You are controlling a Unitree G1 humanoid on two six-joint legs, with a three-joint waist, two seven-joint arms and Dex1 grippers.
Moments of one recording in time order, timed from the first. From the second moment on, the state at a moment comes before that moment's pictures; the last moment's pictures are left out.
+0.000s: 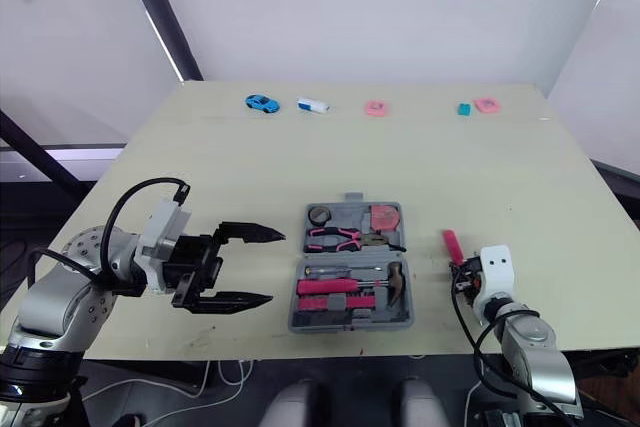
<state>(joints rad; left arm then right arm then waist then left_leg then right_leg) -0.19 0.82 0.11 -0.24 -0.67 0.27 -1.44 0.02 -0.25 -0.13 -0.10 0.19 0.44 0.37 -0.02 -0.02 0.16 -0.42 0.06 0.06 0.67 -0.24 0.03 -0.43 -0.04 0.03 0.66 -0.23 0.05</state>
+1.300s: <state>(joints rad) 0.04 0.89 0.22 -0.11 -0.61 0.12 -1.53 -0.46 -0.69 0.59 -0.50 0.20 0.80 0.93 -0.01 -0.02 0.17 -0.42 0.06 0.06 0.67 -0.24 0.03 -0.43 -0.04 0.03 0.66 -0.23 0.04</state>
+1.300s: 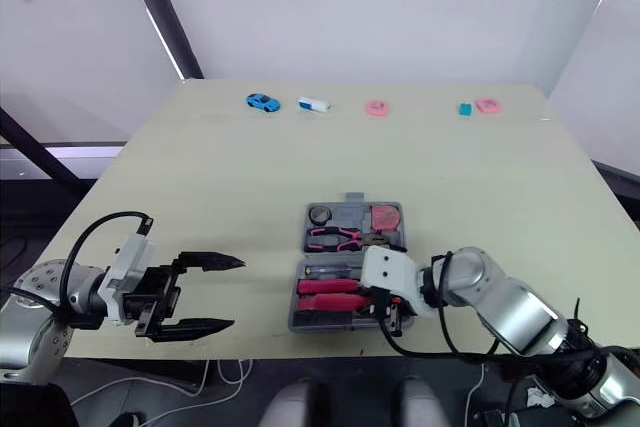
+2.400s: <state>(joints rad) 0.07 0.94 0.23 -0.14 -0.60 0.10 -1.54 -0.59 -0.50 0.80 -0.38 0.02 0.91 0.87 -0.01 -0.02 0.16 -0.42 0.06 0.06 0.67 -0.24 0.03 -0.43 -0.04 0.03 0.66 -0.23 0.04</state>
